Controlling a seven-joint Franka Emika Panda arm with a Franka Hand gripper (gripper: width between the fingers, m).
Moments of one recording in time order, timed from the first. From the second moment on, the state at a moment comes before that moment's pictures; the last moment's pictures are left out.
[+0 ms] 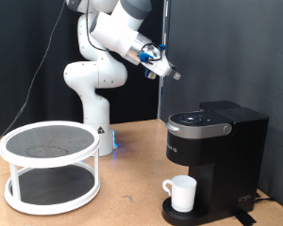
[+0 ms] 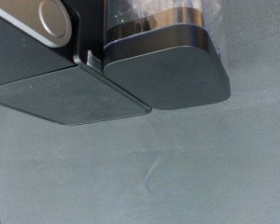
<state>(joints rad) -0.10 -0.74 0.14 -2.75 1.31 2.09 2.14</state>
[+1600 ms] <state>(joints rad) -0.34 -0.53 0.46 -2.24 0.37 1.99 2.42</state>
